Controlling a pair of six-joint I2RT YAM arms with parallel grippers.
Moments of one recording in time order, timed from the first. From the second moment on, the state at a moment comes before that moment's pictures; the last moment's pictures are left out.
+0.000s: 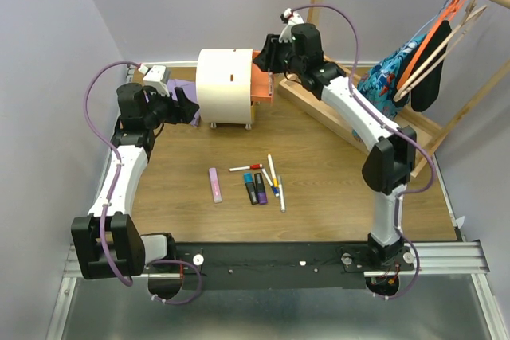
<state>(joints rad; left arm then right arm) 0.07 1.24 0.96 -0.05 0.54 -0.12 0.52 2.05 2.02 -0.24 -0.13 0.35</state>
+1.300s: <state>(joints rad) 0.08 1.05 0.76 -0.05 0.51 -0.16 0.75 1.82 1.22 -0.45 0.03 0.45</state>
